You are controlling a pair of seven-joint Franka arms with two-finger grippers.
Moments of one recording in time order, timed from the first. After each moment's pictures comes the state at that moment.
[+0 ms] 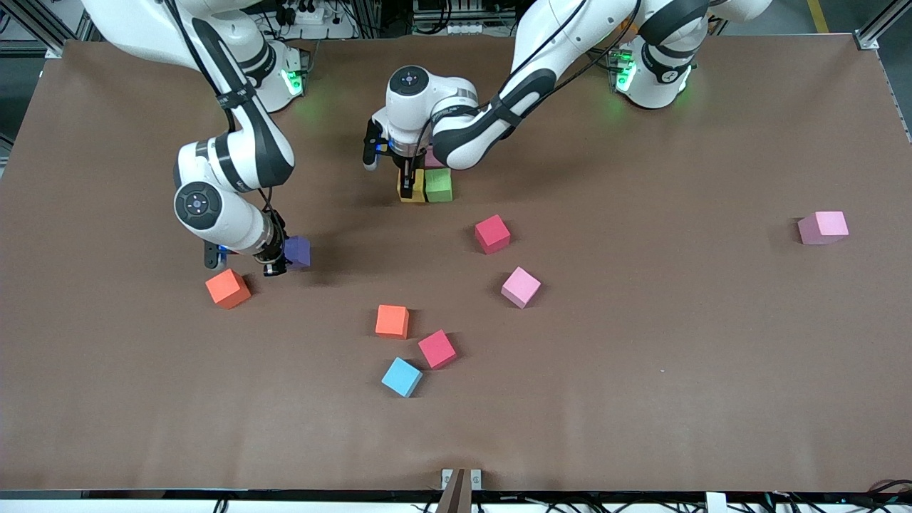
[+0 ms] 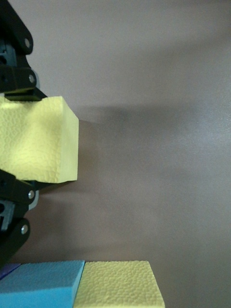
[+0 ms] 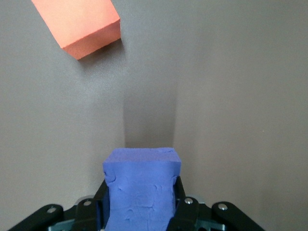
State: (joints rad) left arm -0.69 0.82 -0.52 -1.63 0.57 2.45 0.14; right arm 0.23 0.29 0.03 -2.14 0.02 2.27 1.74
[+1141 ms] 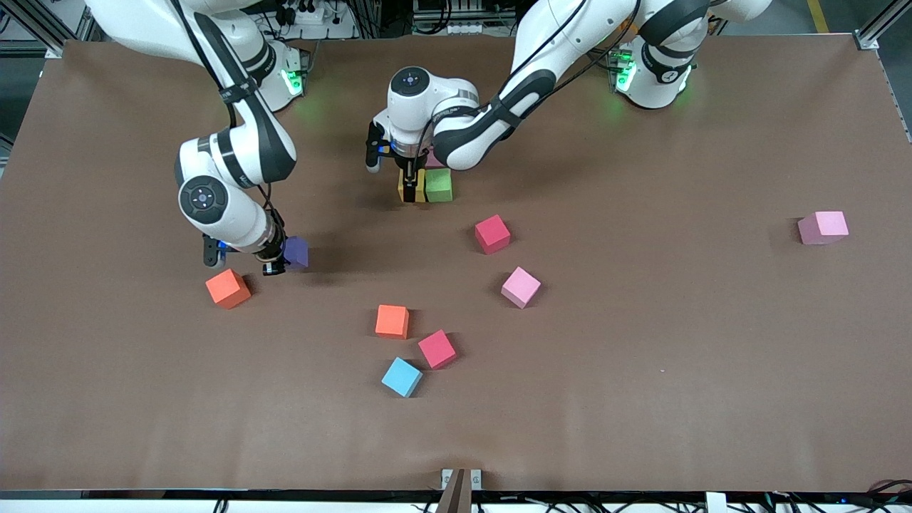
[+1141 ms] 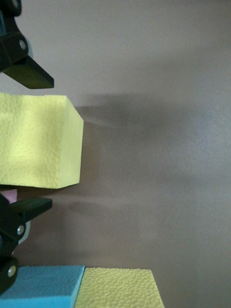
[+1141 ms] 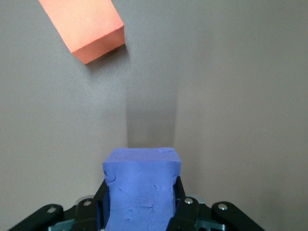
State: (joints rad) left arm -0.69 0.82 -0.52 -1.64 0.59 2.46 0.08; right arm 0.25 0.26 0.03 -2.14 -0.04 2.27 1.82
